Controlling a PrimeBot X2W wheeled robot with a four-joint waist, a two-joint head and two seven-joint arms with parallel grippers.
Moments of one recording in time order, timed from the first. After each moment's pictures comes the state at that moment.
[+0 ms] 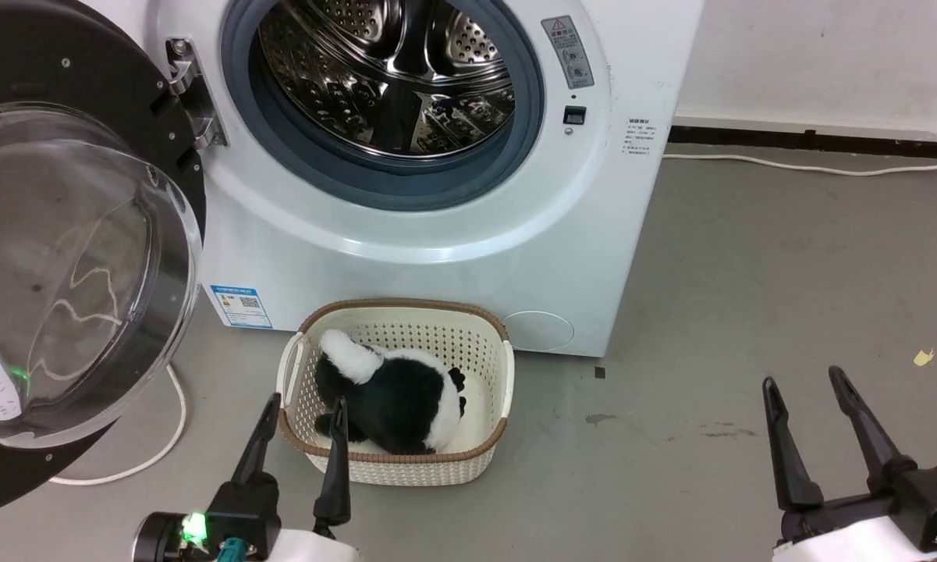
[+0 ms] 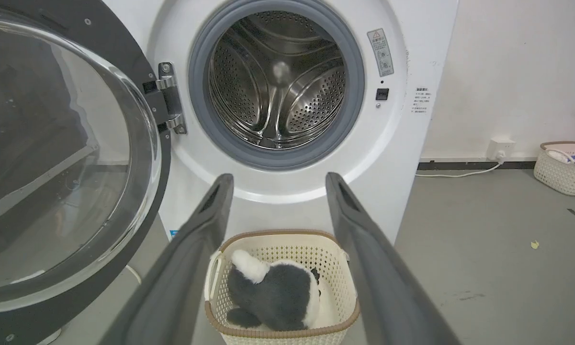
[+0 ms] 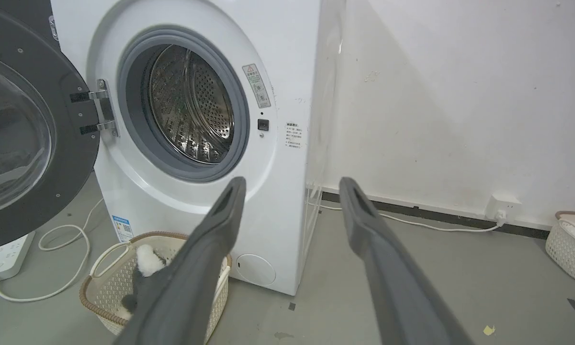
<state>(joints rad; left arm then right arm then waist) 0.02 0.08 -0.15 0.05 -0.07 0.08 -0.26 0.04 -0.05 -0.09 -0.03 0.02 0.13 -0.26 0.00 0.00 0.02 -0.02</state>
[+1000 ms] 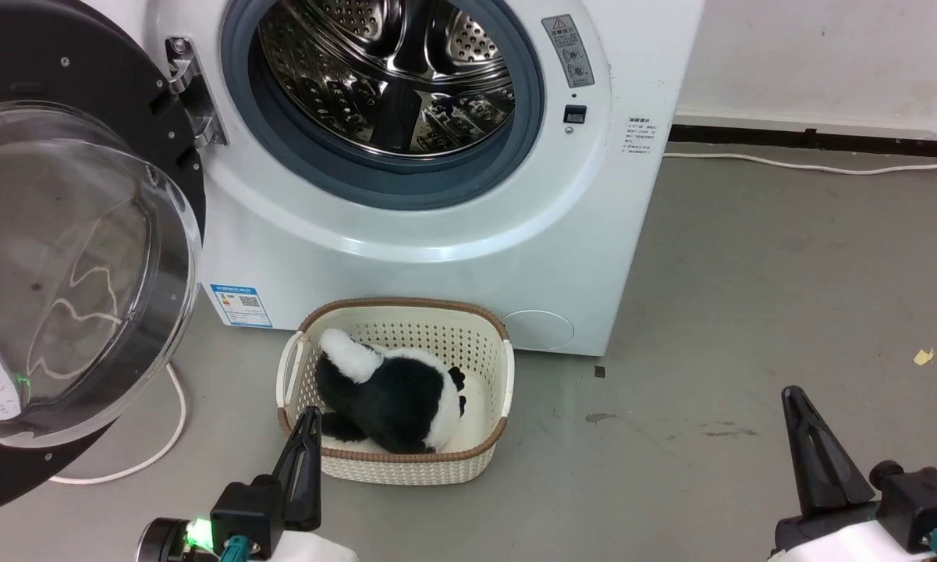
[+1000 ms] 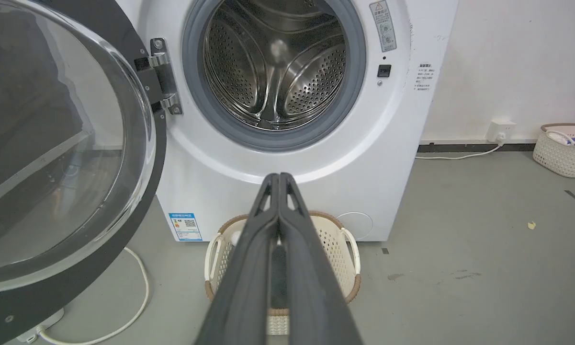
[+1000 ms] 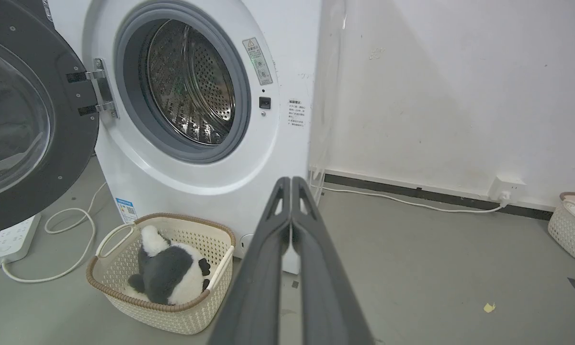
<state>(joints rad) 0.02 0.08 -0.14 0.10 -0.06 0.07 -0.24 0.05 -0.05 -0.08 0.00 0.02 0.13 -0.23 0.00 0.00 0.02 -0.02</state>
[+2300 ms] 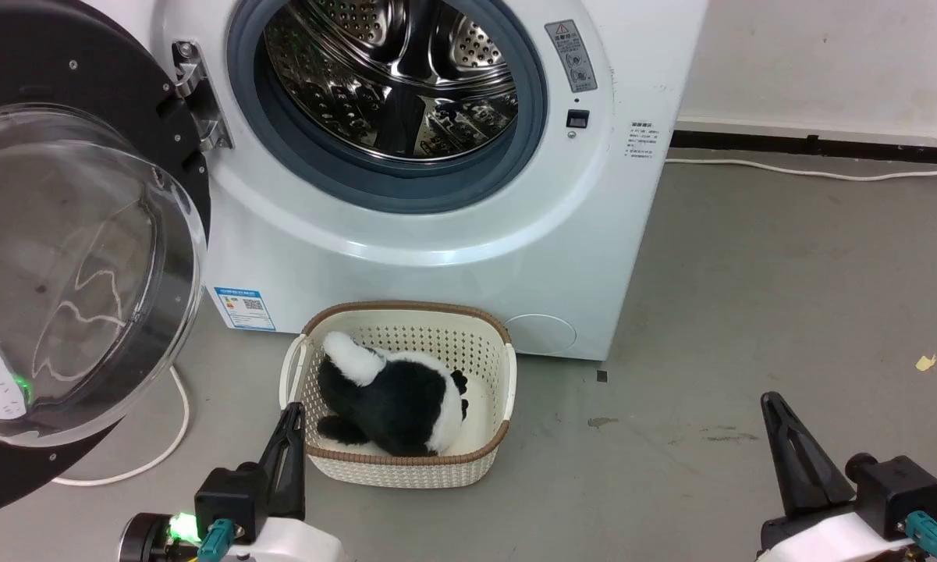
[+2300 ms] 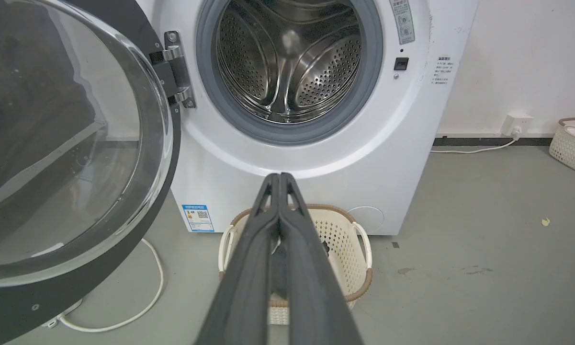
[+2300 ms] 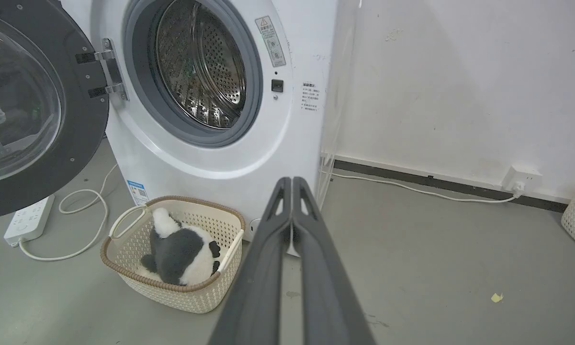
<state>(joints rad) 0.02 0.07 -0.09 0.07 -0.04 0.04 -0.16 0.05 -0.05 -0.05 0.00 0.02 0.13 -0.16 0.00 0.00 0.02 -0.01</state>
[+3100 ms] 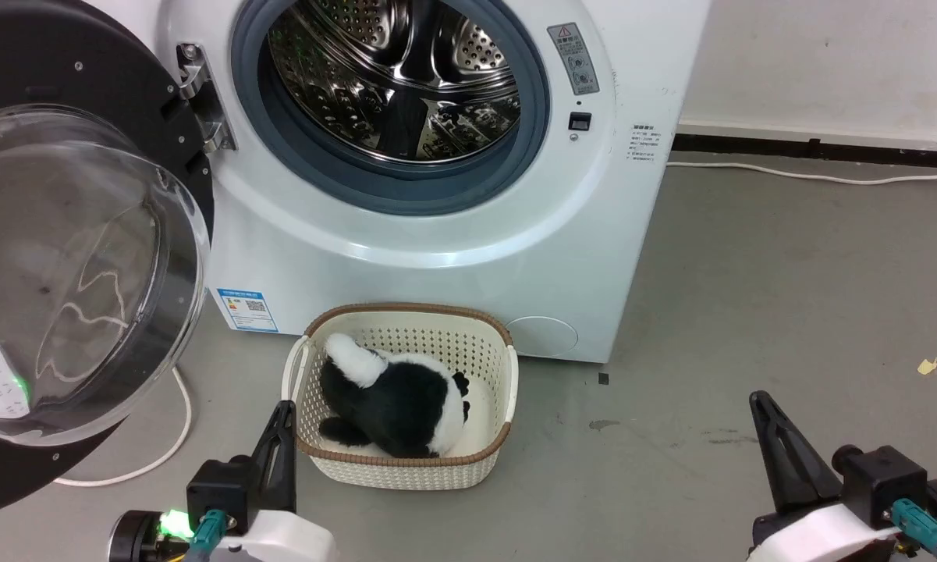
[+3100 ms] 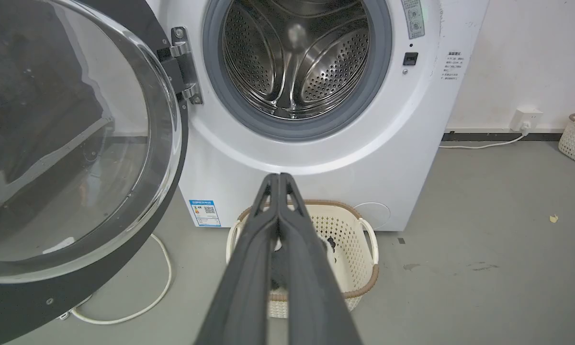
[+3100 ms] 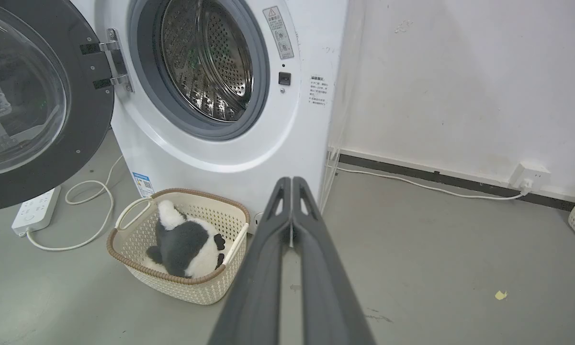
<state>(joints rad) 0.02 0.07 -0.06 0.05 -0.03 0.03 -0.10 0.03 -0.05 -0.04 0.00 0.02 0.13 -0.11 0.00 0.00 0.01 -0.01</state>
